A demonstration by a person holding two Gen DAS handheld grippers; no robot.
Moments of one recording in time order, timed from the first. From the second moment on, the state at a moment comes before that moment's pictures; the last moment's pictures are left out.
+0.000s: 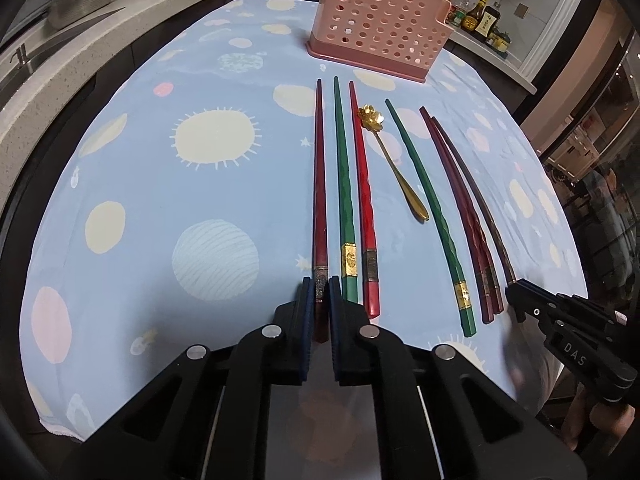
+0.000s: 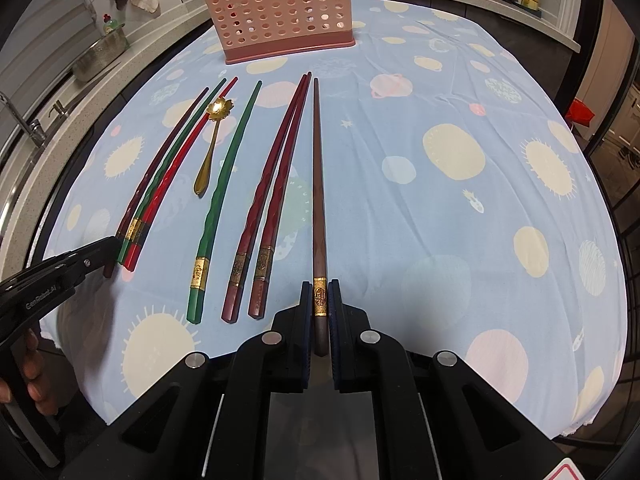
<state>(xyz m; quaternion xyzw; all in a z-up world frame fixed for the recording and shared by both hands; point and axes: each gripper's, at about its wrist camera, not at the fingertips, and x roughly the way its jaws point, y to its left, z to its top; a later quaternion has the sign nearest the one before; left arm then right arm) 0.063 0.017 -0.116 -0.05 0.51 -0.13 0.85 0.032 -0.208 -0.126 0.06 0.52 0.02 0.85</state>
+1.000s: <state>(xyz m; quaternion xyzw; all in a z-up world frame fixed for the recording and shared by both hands) 0.080 0.043 0.005 -0.11 0.39 -0.13 0.90 0.041 -0.237 -0.016 0.12 0.39 0.01 0.91</state>
